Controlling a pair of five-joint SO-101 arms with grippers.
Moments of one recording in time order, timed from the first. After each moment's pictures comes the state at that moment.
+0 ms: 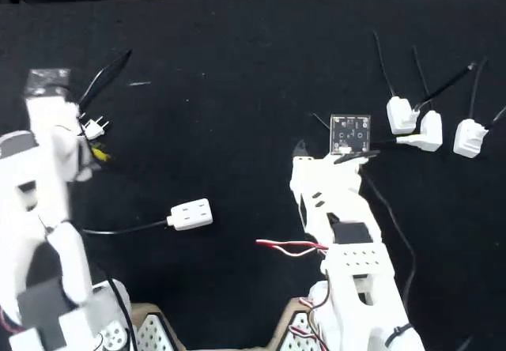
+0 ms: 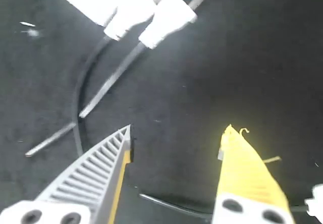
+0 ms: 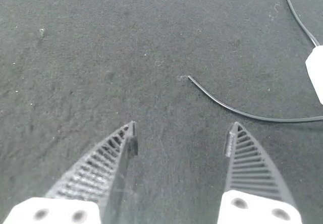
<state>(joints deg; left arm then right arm) -28.8 -18.1 31.6 59.1 -21.6 -3.3 -54.0 84.1 11.9 -4.2</state>
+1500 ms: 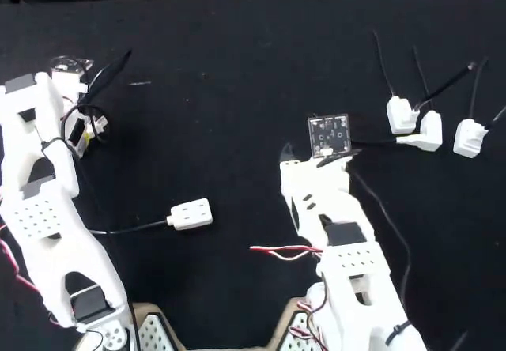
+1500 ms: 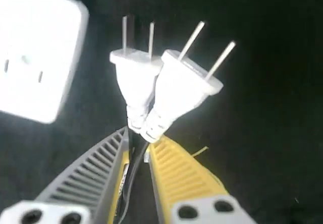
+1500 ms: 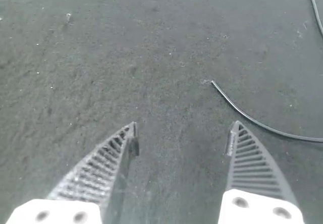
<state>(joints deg) -29.4 36.7 -24.5 82.2 -37.9 -7.6 -54.0 84.1 11.9 1.4</state>
